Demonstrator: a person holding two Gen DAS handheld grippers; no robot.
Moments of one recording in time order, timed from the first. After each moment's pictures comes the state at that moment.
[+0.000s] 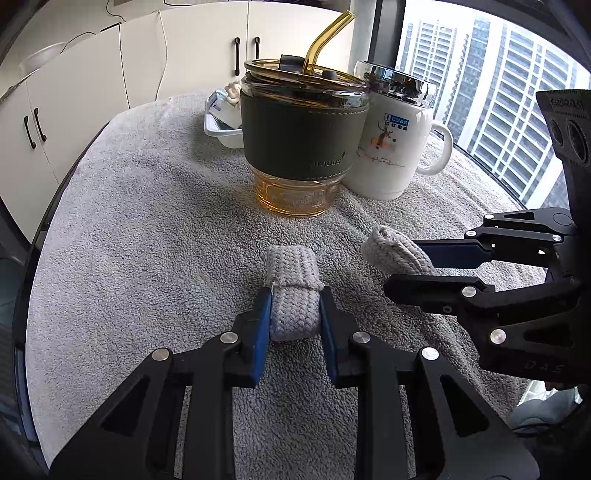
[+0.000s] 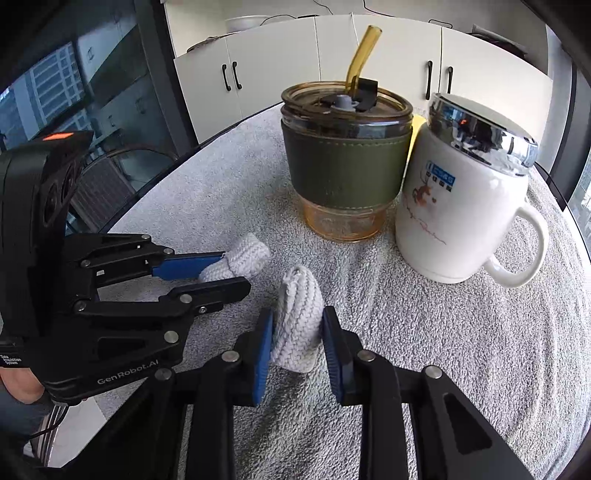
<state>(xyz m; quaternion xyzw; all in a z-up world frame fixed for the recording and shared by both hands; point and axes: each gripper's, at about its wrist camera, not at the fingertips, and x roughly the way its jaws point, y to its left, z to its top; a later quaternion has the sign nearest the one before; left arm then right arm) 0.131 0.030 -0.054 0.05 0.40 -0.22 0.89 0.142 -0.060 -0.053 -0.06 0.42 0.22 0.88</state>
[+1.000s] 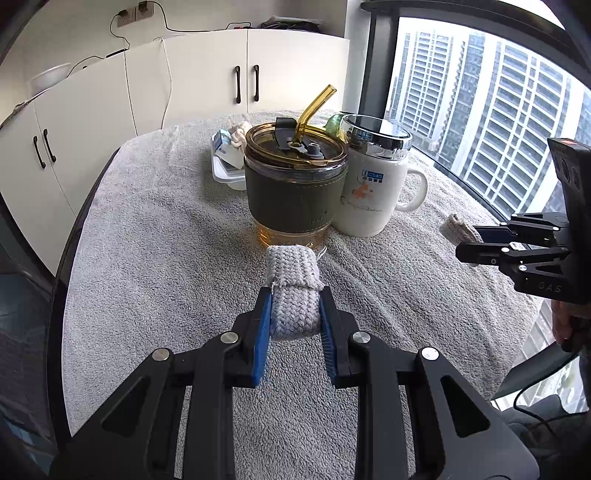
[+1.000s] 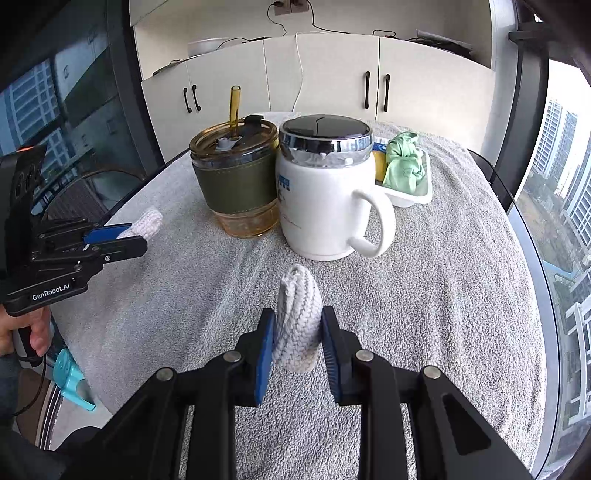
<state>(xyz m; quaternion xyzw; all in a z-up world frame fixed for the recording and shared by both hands) 0.112 0.032 -0.002 0.05 0.38 -0.22 0.90 0.112 -0.164 -0.018 -0.05 0.40 0.16 0.90</state>
